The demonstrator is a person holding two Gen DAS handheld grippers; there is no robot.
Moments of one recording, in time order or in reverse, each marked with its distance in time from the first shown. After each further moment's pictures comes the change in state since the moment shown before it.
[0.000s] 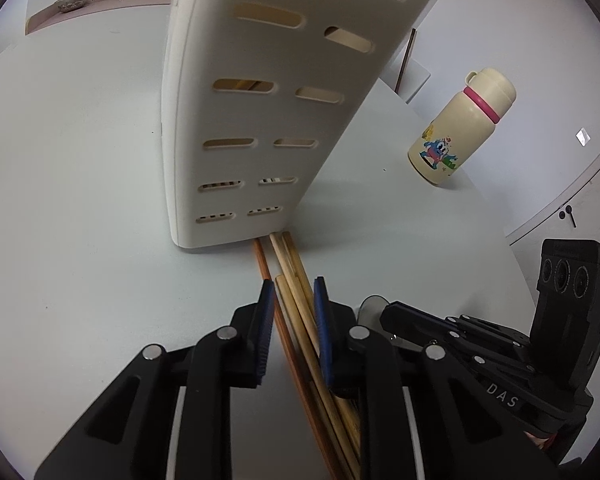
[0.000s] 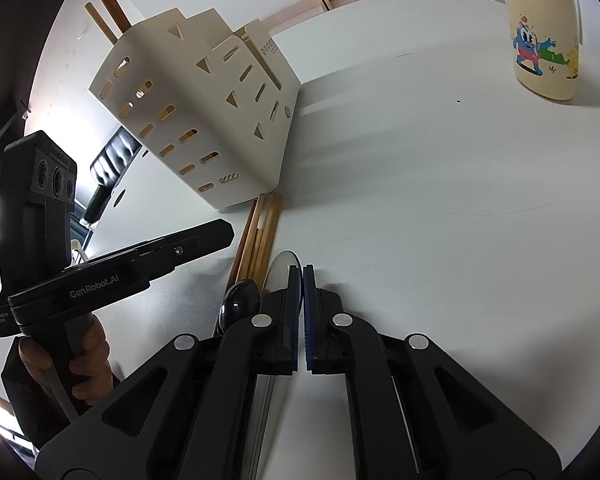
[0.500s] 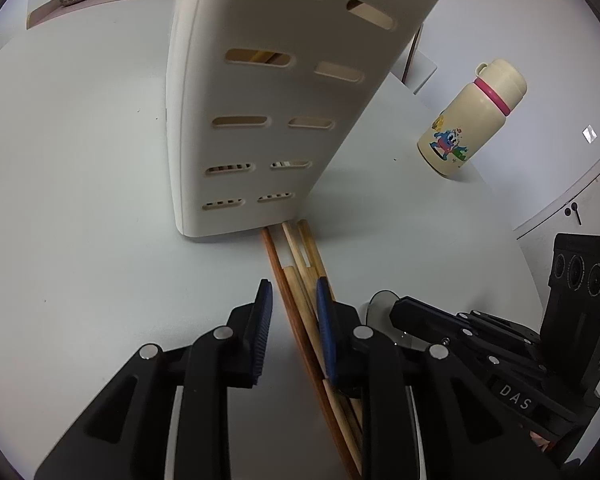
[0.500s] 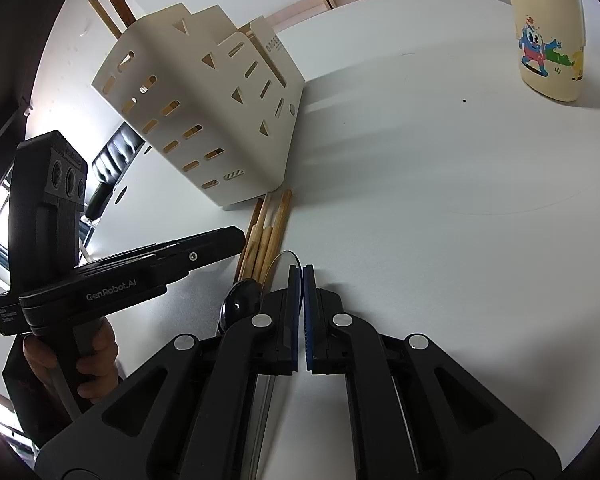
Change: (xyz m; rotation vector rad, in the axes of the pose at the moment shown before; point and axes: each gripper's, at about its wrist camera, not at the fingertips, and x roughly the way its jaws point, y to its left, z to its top) left arm 0.004 0.003 -0.003 -0.002 0.028 0.024; right arm 0.003 0.004 0.000 -0.009 0.006 0.005
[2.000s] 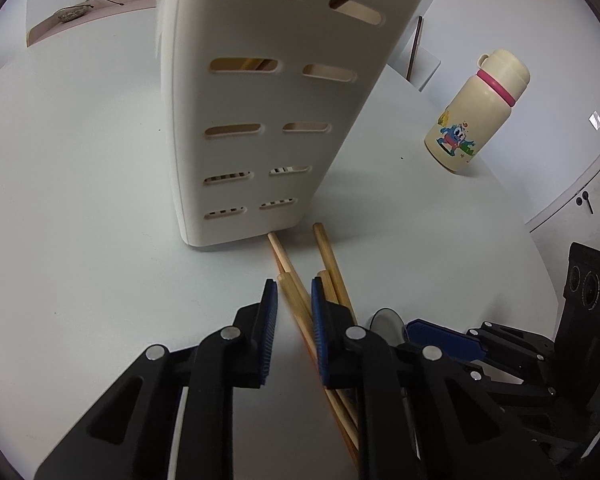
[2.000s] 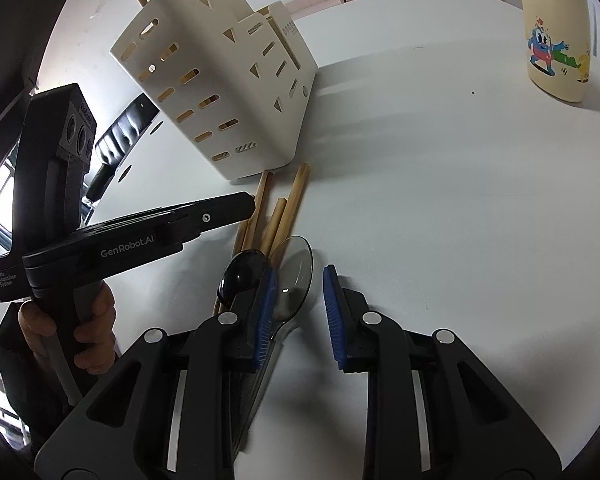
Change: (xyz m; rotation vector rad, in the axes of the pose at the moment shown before) left arm 0.005 -0.007 0.001 0.037 -0.007 0.052; right arm 0.004 0.004 -0.014 -0.049 0.037 0.008
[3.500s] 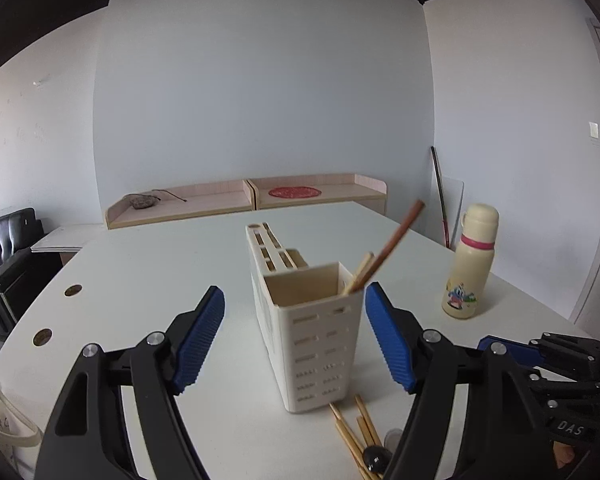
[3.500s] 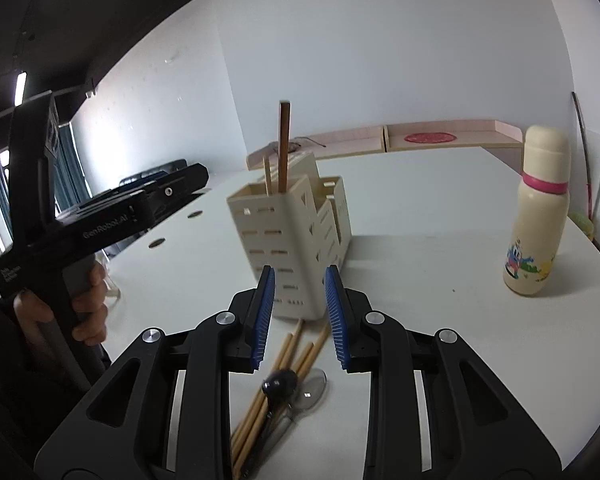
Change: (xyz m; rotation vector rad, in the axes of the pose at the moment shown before) left arm -0.156 -0.051 0.004 0.188 -0.653 0.296; right arm -0.099 0.046 0.022 -0.306 -0.432 -0.022
